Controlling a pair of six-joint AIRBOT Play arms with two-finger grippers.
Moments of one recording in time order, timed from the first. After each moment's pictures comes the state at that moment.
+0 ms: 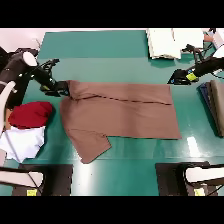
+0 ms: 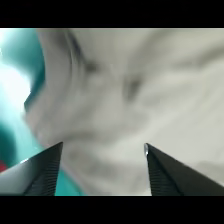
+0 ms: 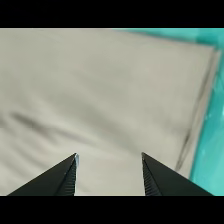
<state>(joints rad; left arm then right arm) -0.03 -1.47 1.39 1.30 -1.38 -1.49 -0.17 -1.49 1.51 -1.13 1.40 1.35</state>
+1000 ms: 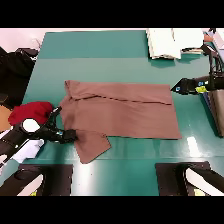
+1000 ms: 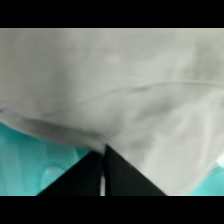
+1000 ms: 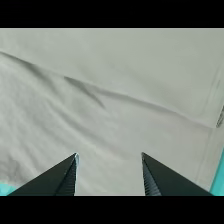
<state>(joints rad) -0.16 -0.86 0.41 0.96 -1.02 -1.51 -0.16 -1.04 1.15 -1.09 1.32 1.32</state>
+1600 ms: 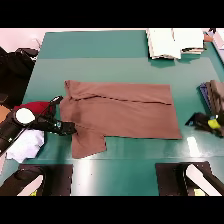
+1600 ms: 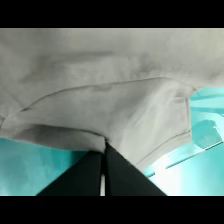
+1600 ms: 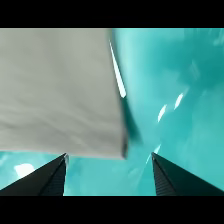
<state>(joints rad) -0.18 -0.85 0.59 1.03 -1.11 -1.51 -0.61 -0.96 0.71 -1.24 1.46 1.33</state>
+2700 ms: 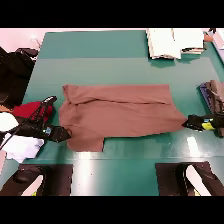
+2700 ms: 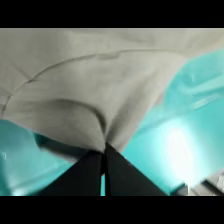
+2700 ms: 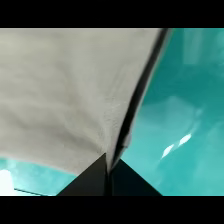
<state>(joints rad) -0.18 -0.65 0.65 1.08 -1.36 -1.53 -0.46 -0.78 0.70 -1.15 1.44 1.27</state>
